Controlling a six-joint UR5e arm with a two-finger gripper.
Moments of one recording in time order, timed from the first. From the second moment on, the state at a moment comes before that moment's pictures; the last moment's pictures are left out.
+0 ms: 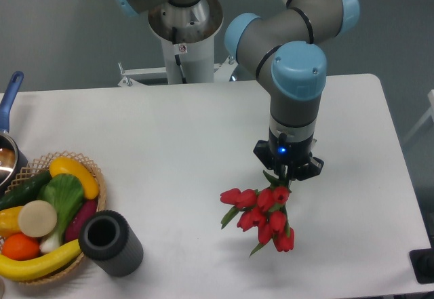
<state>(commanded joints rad) 2.54 -1.94 -1.50 -1.10 1.55 0.99</state>
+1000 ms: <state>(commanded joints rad) 2.48 -1.97 -1.58 -1.10 1.55 0.99</state>
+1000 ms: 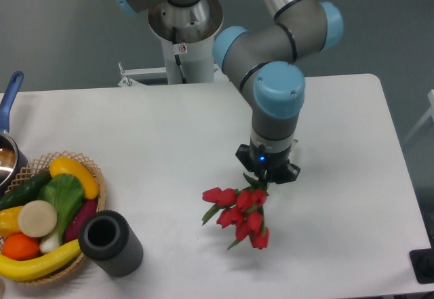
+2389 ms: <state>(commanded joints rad) 2.49 -1.93 -1.68 -0.87 1.55 1.00</state>
